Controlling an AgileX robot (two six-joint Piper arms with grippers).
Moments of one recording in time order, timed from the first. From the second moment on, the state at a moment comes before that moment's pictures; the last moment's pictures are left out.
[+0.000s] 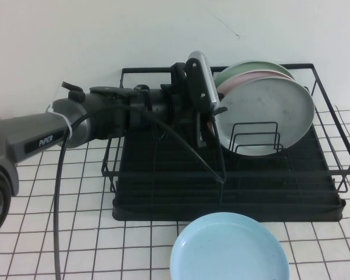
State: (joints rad) right arm -0.04 -0.01 0.02 0.01 0.41 -0.16; left arm -0.43 2.06 -1.51 -1.71 0.53 2.54
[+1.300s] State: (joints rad) right arm -0.04 -0.01 0.02 0.01 0.41 -0.16; left arm -0.43 2.06 -1.55 -1.73 0.56 2.46
